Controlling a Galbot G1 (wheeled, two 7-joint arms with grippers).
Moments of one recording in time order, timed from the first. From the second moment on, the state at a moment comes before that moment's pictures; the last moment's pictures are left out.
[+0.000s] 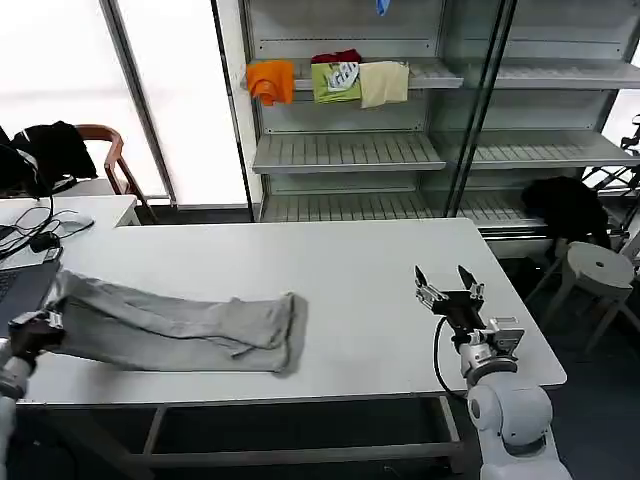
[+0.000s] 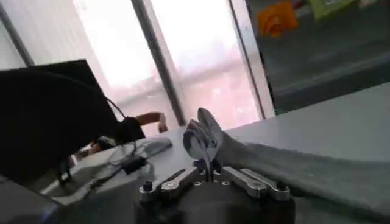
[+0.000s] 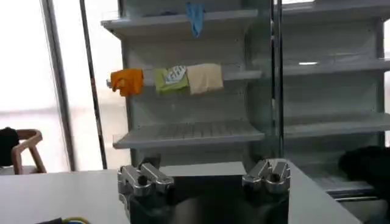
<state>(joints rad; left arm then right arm) 1.18 -0.94 -1.04 -1.64 -0.17 0.32 0.30 -1.13 1.42 0.56 2.05 0.23 -0.47 -0.01</state>
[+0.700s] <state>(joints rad) 1.17 -1.10 -0.86 -1.88 -0.12 0.42 0.34 -1.17 1.43 0.58 2.04 0.20 -0.44 -0.01</state>
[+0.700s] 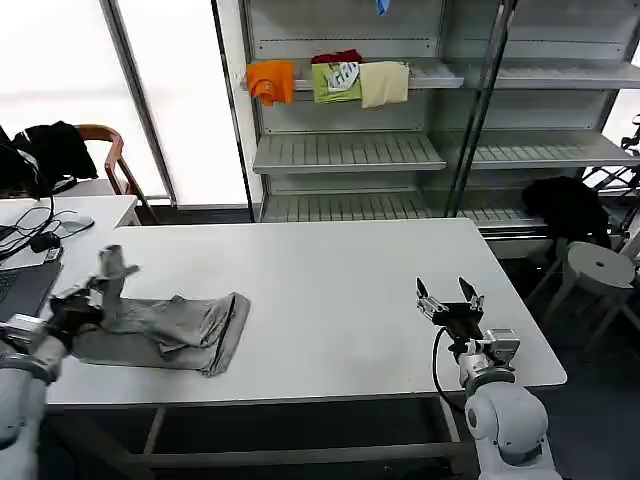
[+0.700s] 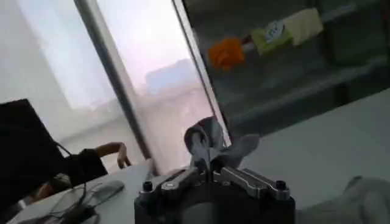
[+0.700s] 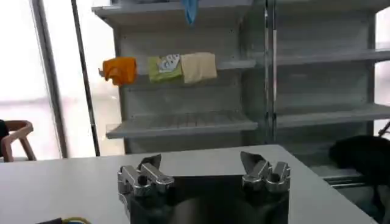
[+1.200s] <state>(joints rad) 1.17 -1.27 -0.63 -1.91 -0.01 0.47 0.32 -1.18 1.44 0.58 2.01 0.19 -0.42 -0.01</state>
